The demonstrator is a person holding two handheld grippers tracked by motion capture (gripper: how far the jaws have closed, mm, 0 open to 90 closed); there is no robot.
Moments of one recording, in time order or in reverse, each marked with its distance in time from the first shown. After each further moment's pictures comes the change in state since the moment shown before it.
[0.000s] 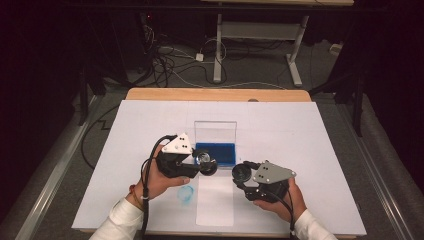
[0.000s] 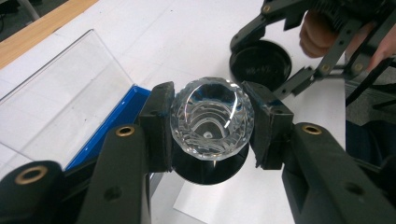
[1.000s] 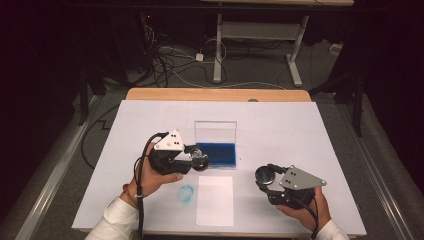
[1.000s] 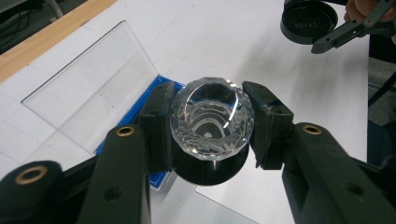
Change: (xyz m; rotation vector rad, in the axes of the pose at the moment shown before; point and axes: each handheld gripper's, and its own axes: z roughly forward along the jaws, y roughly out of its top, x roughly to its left) left arm 0.010 -0.007 -0.012 0.006 0.058 -0.016; right arm -0.014 -0.030 -0.045 0.017 -0.090 0.047
